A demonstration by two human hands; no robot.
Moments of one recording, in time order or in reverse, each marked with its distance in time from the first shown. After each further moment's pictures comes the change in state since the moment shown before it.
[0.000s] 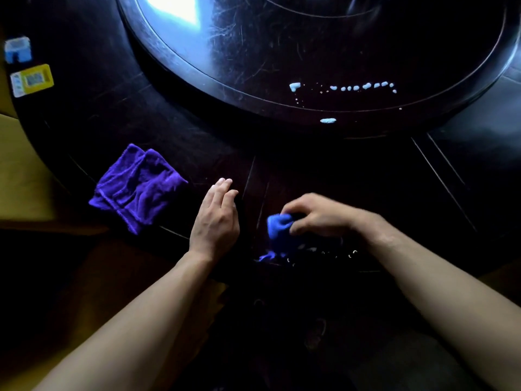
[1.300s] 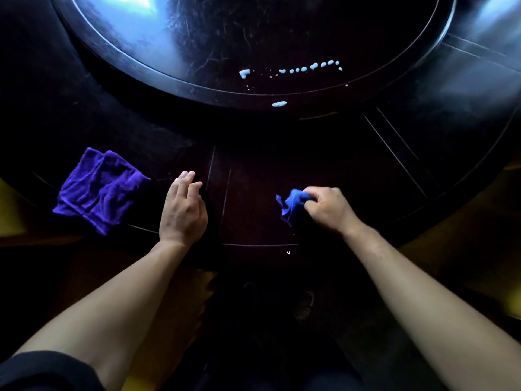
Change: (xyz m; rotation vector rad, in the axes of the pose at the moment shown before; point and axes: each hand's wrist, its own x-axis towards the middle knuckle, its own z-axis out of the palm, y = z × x) left_hand 0.002 0.000 0.004 0.065 -0.005 0.006; right_hand -0.077 0.061 0.034 0.052 0.660 0.403
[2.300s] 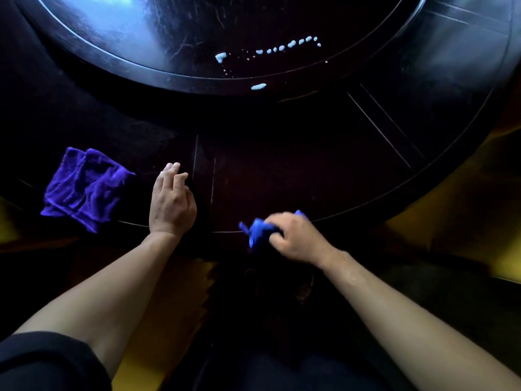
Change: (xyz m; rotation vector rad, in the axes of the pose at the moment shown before) left_hand 0.000 0.003 -0.004 -0.021 -0.035 -0.013; right_hand -0.074 -0.023 0.050 0.054 -0.106 -0.308
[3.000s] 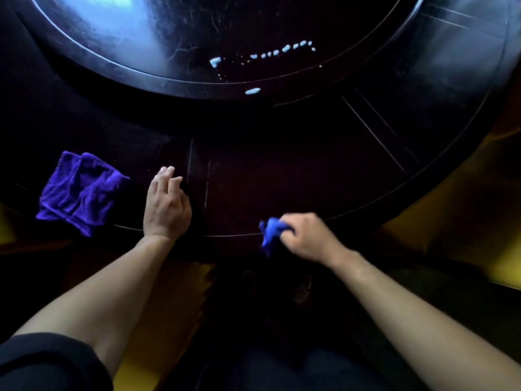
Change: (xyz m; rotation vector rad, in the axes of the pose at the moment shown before) left_hand 0.001 0.001 0.001 0.033 0.005 0.016; right_hand -0.009 0.031 -0.019 -0.017 0.041 0.104
